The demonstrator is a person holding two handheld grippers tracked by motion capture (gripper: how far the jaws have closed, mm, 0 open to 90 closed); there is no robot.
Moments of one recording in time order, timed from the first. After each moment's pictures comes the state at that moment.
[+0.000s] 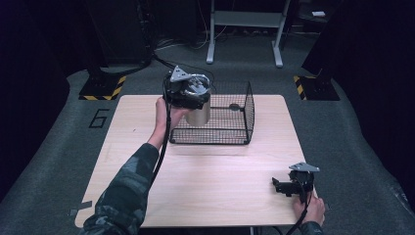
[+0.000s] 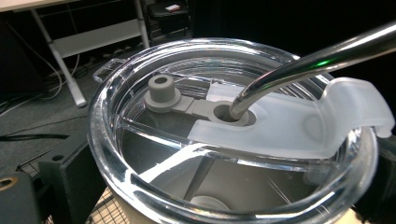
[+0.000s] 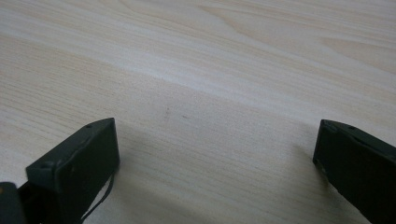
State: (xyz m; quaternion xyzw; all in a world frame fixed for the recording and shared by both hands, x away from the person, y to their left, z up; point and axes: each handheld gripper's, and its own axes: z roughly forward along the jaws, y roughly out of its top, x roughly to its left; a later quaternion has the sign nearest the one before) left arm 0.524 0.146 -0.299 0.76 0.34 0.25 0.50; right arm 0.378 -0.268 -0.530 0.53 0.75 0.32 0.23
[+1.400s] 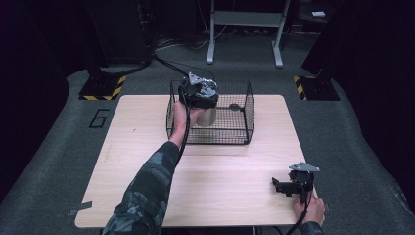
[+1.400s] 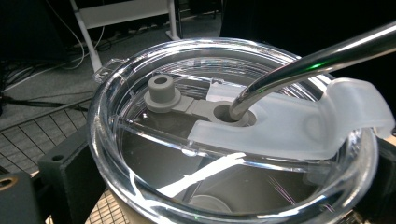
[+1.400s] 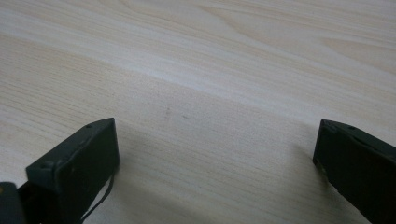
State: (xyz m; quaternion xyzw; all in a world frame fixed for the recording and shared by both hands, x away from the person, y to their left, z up) left arm 0.571 0.109 -0.354 0.74 0.40 0.26 0.46; right arm 0.378 -0.268 -0.530 0.53 0.75 0.32 0.23
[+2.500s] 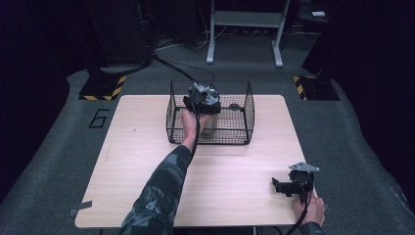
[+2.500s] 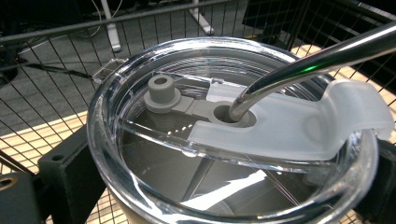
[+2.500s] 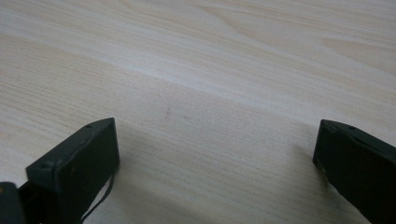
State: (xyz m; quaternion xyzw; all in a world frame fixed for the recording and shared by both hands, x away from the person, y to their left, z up) left arm 0.592 0.089 -0.408 0.73 0.47 0.26 0.43; right arm 0.378 -0.268 -0.530 0.53 0.75 0.32 0.23
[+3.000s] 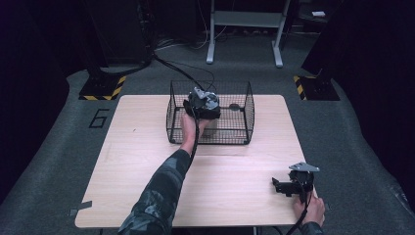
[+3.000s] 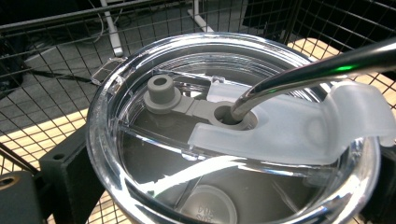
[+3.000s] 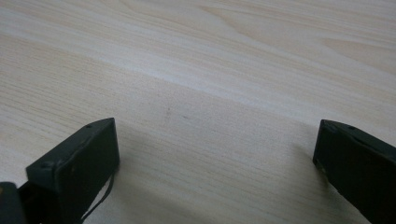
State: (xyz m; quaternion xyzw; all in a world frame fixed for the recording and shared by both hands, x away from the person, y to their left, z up) left arm 0.581 0.091 -0.417 0.74 0.45 0.27 0.43; right arm 0.378 -0.268 -0.530 0.53 0.75 0.32 0.23
